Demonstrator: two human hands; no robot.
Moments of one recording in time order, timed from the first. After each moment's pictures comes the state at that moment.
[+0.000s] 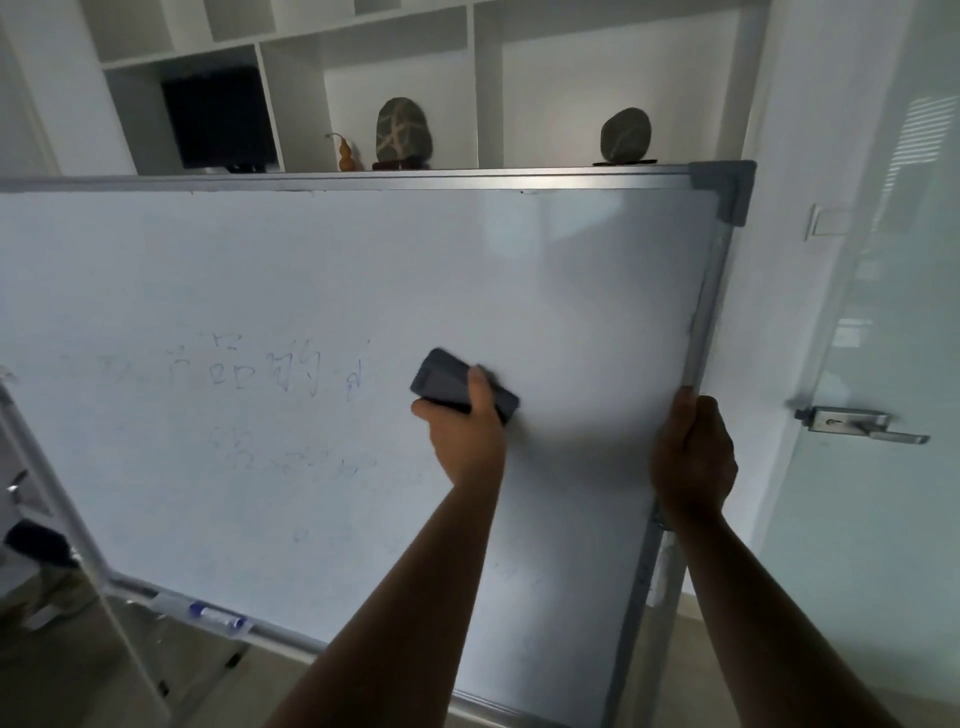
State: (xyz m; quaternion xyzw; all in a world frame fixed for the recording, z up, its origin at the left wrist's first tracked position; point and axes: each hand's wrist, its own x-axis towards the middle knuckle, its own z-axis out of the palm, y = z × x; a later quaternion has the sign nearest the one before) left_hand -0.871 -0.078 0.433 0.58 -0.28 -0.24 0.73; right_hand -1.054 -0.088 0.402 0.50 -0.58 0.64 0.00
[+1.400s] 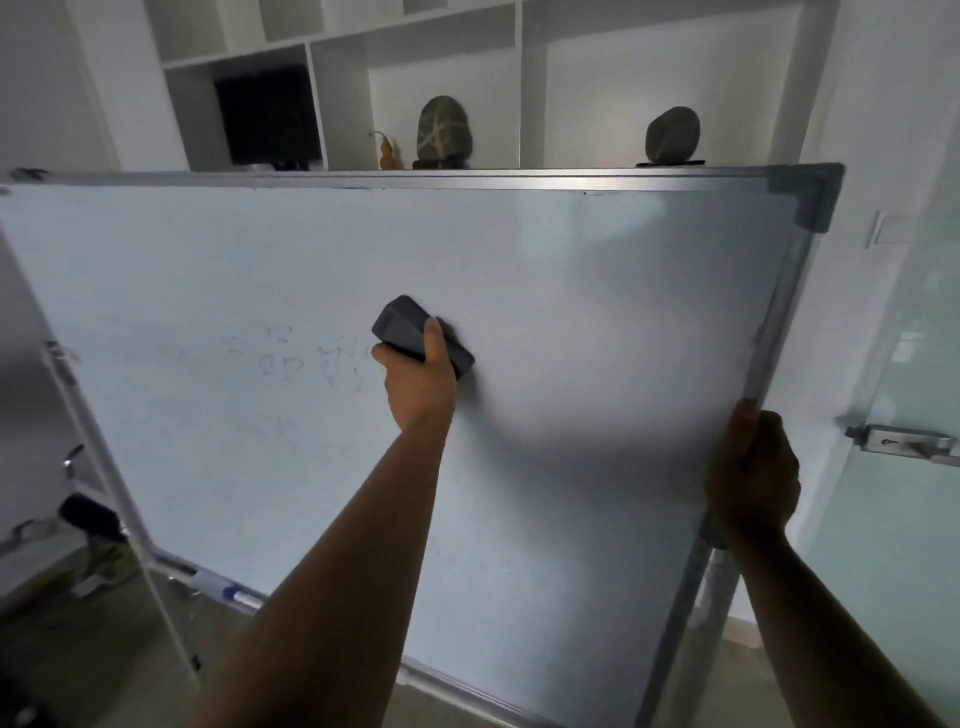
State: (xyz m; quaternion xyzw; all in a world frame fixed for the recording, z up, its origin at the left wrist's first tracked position) left_hand -0.773 -0.096 0.474 0.62 -0.29 -0.17 0.71; right_hand -1.057 -0.090 0.397 0.51 -0.56 0.64 0.04
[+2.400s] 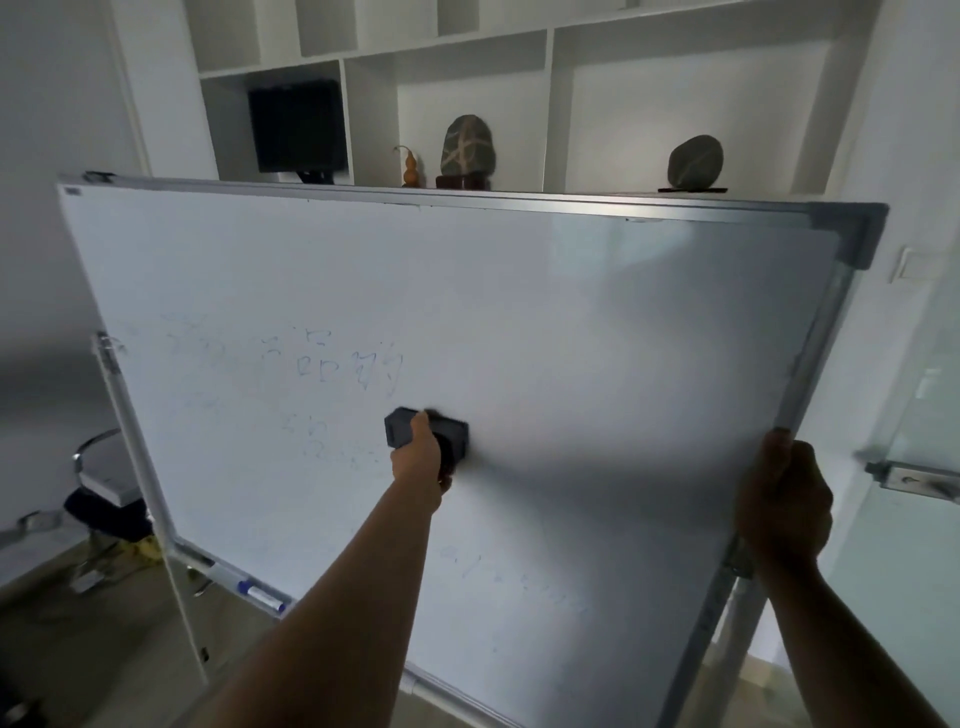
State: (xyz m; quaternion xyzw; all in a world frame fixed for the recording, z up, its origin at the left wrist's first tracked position) left_hand -0.730 -0.092 0.414 0.60 -0.10 -0.46 0.65; right_hand -1.050 -0.085 0.407 0.51 -0.58 0.63 0.04
